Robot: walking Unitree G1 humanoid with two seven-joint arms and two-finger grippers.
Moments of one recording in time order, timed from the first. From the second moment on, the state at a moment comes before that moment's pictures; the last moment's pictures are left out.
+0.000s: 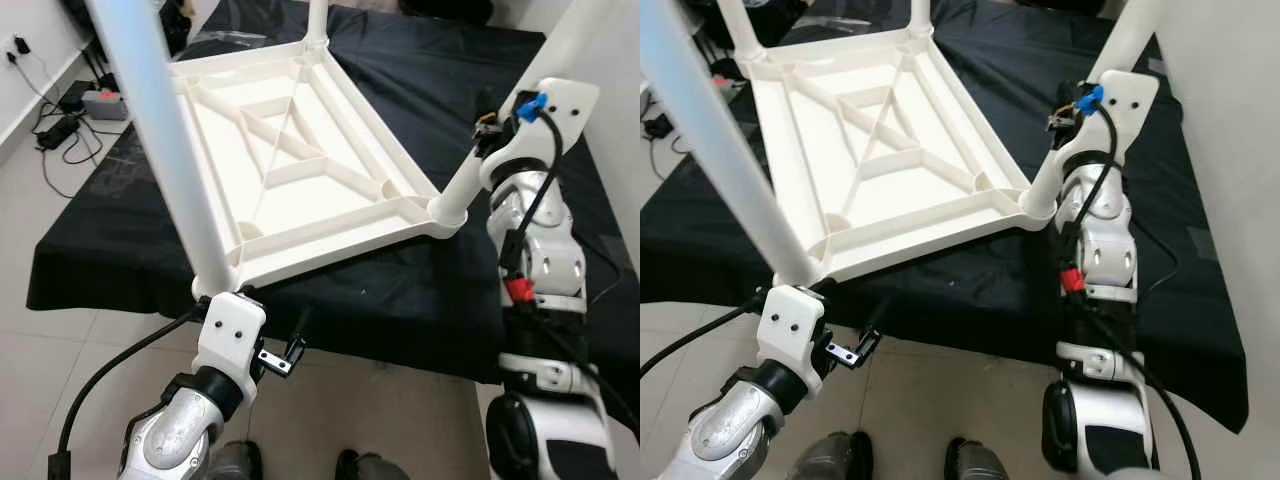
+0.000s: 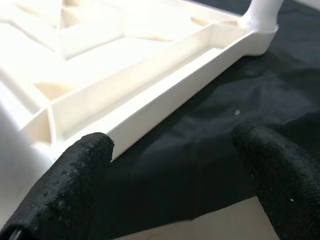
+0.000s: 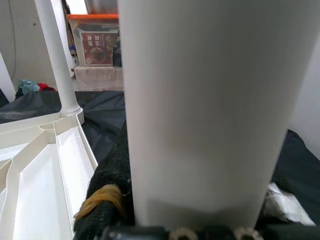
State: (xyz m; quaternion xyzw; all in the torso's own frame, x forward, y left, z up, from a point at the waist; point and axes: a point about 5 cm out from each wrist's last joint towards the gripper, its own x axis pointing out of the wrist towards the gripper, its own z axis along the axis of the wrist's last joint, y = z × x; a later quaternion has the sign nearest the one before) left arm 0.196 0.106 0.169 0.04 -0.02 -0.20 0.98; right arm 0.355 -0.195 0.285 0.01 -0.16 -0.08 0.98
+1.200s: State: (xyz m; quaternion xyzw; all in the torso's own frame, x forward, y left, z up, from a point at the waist) left arm 0.170 0.141 0.160 0.01 0.08 0.07 0.99; right arm 0.358 -0.154 0.287 0.01 -0.11 -0.04 0.99
